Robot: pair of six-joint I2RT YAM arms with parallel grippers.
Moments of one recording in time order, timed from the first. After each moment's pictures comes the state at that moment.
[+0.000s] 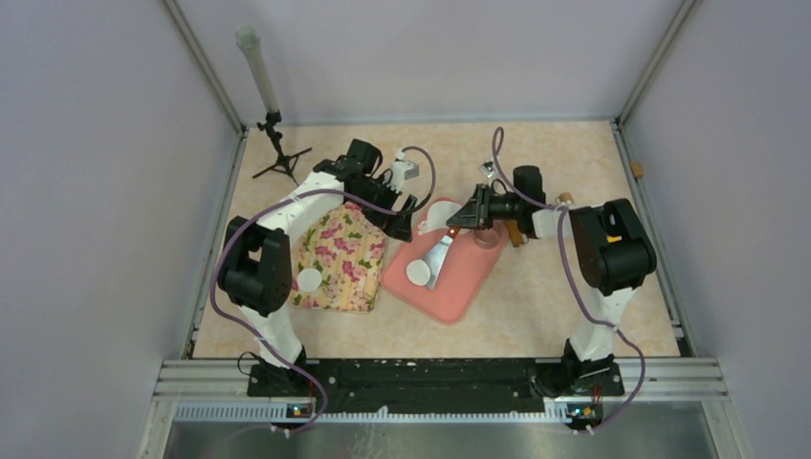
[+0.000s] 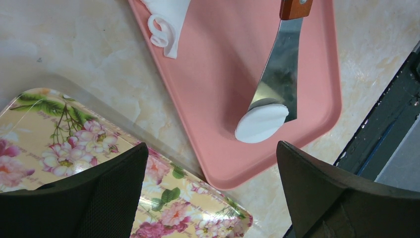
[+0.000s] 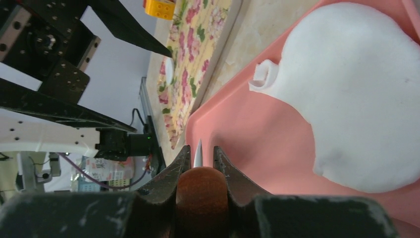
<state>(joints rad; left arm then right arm) -0.41 1.80 1.42 -0.73 0.58 0.24 0.26 1.89 0.93 0.42 -1.00 0.66</state>
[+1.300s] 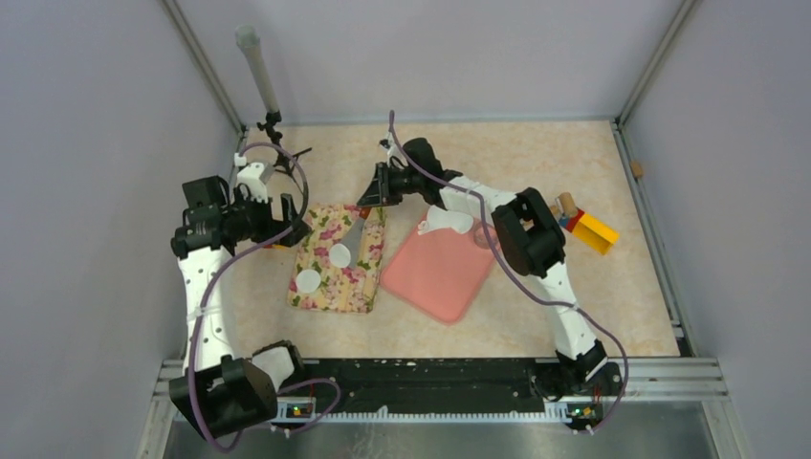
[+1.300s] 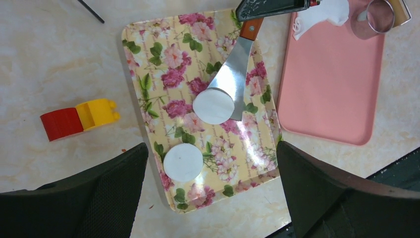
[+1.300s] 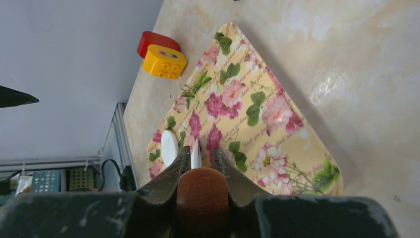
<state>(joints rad) 0.32 1.09 1.08 -0.84 0.69 0.29 0.67 2.36 1.80 0.09 -0.69 0.68</state>
